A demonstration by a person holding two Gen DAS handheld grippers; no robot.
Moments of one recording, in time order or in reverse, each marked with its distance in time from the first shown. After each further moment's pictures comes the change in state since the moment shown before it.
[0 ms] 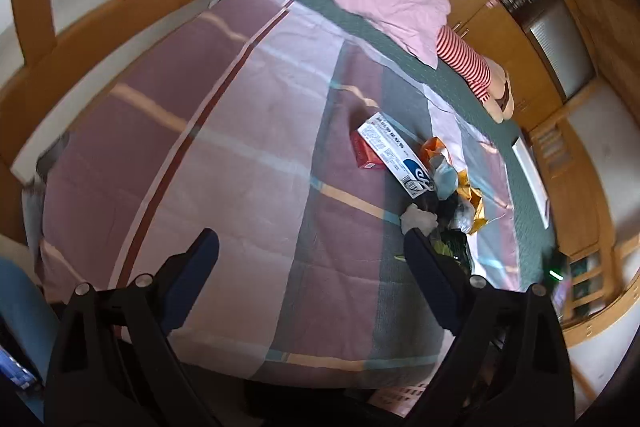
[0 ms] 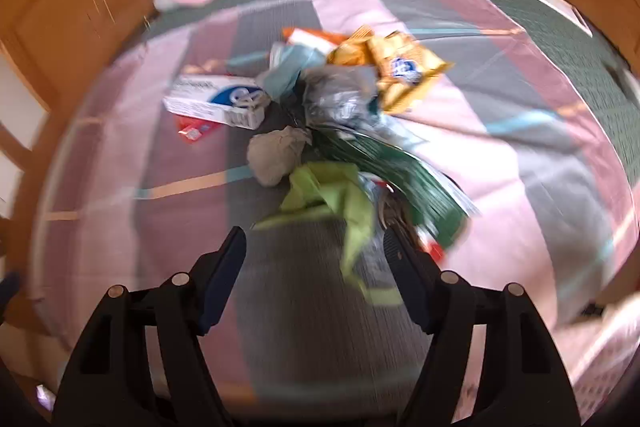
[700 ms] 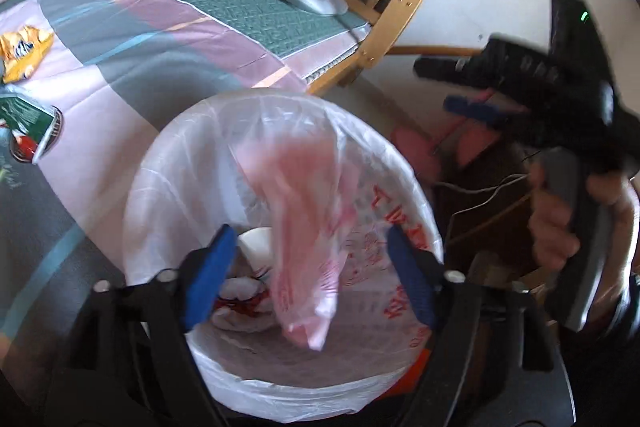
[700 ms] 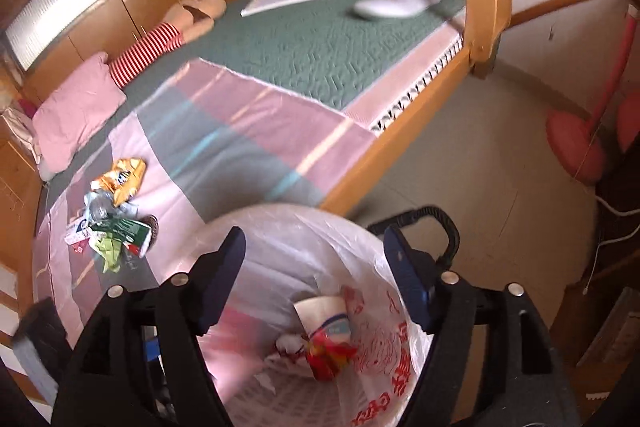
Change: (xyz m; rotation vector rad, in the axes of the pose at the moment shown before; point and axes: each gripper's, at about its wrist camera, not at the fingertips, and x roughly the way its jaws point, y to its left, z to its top) left arm 0.031 -0.269 -0.287 0.992 0.474 -0.702; right arm -0.263 -0.290 -0.171 0.576 -0.230 -0.232
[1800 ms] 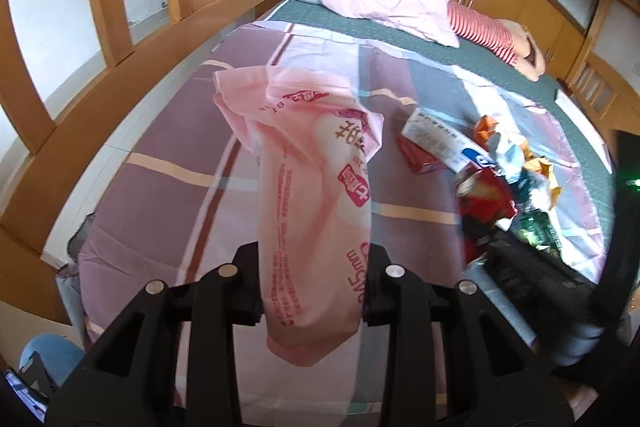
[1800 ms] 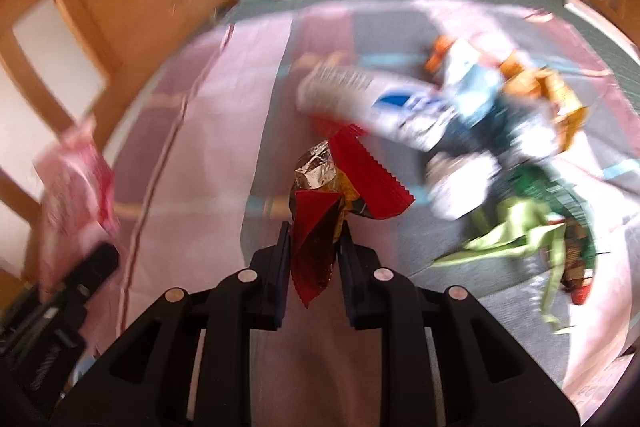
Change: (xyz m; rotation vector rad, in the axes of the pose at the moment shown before) left arm -0.270 0.269 -0.088 -0.746 -0.364 1.003; right arm 0.141 0.436 -0.115 -0.578 0.159 0.508
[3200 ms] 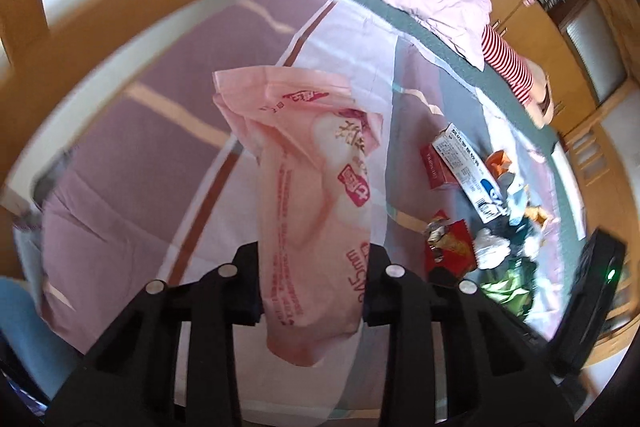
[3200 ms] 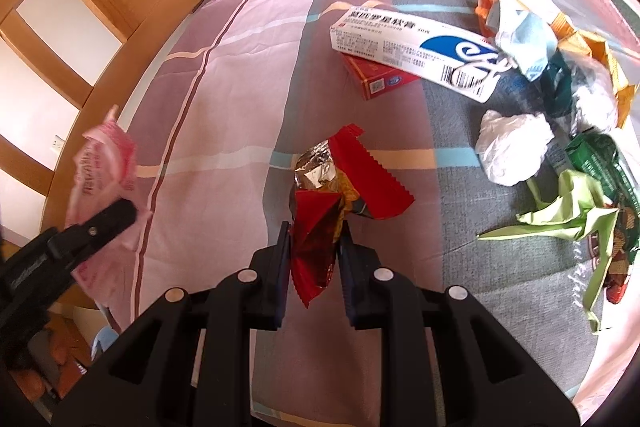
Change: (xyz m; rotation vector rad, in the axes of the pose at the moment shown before) left arm 0.037 0.047 0.005 -0.240 0.108 -0.063; right arm 0.046 0.020 -0.011 -0.061 0.251 0.111
